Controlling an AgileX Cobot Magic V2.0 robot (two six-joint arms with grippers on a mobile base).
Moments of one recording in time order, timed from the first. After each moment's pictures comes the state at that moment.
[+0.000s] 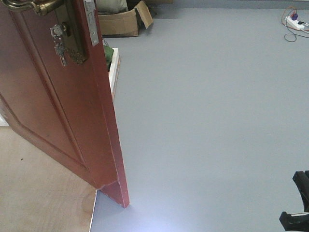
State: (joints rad) left arm -0.19 0.99 -0.98 -1.19 0.10 1.03; right arm 0.06 -0.01 0.03 0.07 0.38 -0.06
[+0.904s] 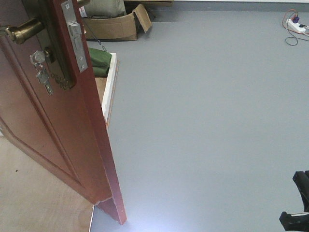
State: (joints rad) left arm -0.19 0.99 -0.98 -1.19 0.10 1.04; right arm 0.06 -0.01 0.03 0.07 0.38 -0.06
